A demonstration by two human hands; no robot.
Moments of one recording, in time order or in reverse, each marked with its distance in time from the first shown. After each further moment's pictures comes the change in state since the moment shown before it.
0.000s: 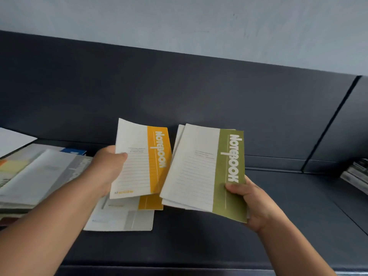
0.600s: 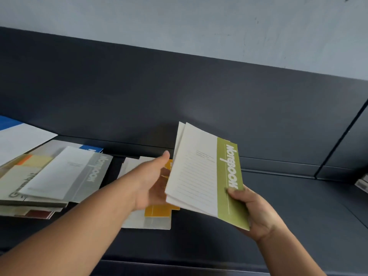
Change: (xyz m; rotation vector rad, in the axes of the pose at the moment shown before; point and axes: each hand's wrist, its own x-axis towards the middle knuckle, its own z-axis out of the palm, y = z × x) left_hand -0.033 0.003 0.009 -0.218 -0.437 -0.343; right_hand 0.002 0.022 0.031 0.136 -0.111 0.118
